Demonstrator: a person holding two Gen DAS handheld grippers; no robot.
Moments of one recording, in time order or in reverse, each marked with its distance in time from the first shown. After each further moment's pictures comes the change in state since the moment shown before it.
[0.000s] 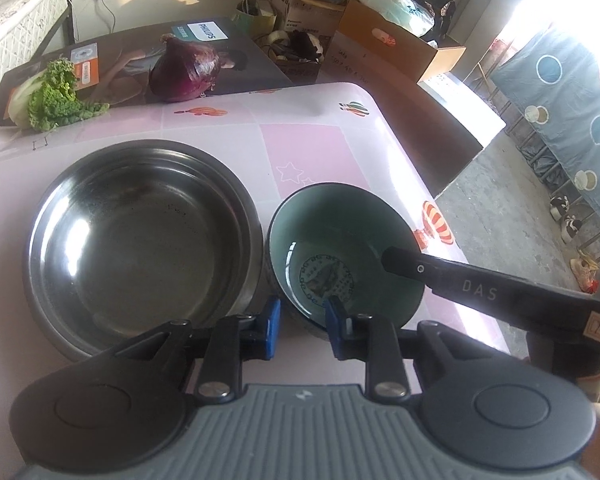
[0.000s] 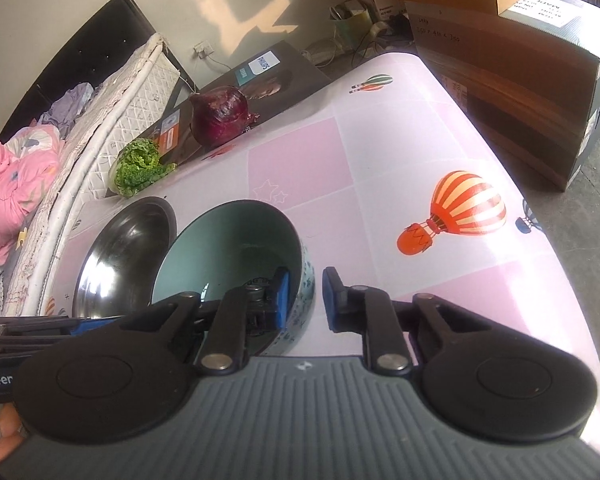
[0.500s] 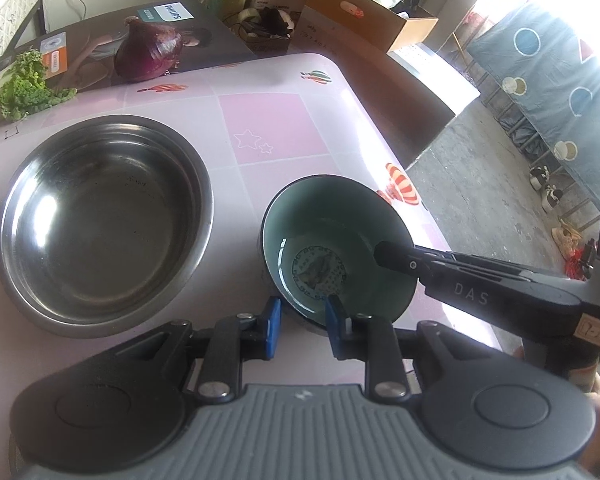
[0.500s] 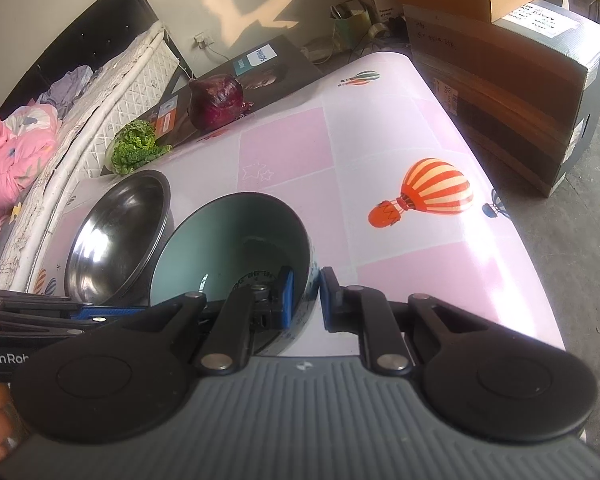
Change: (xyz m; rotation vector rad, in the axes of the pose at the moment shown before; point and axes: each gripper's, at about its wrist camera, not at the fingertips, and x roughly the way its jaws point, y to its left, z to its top) left arm -0.004 -0.020 -0.014 0.063 0.074 -0.058; right arm -0.026 -0.011 -0.020 -0.049 0.012 -0.036
